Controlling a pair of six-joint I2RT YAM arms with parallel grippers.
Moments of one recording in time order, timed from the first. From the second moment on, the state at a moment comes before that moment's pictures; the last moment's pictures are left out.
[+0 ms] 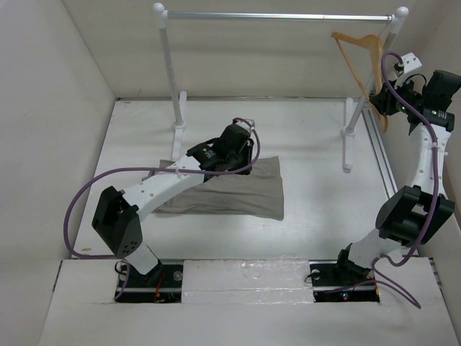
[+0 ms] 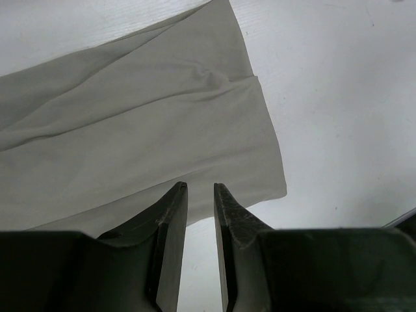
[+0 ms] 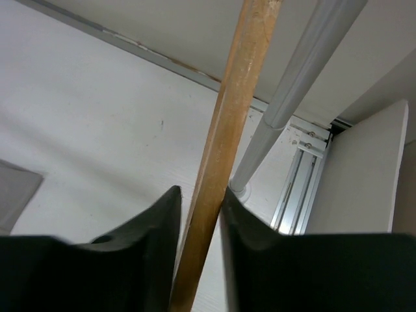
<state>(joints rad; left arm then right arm) -0.82 1.58 1.36 -0.55 -0.09 -0.51 -0.43 1.61 1.69 -0.48 -0.76 -0.43</state>
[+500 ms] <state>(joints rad) -0.82 1.62 1.54 -0.61 -0.10 -0.50 -0.32 1.54 1.67 -0.43 -0.64 -0.42</state>
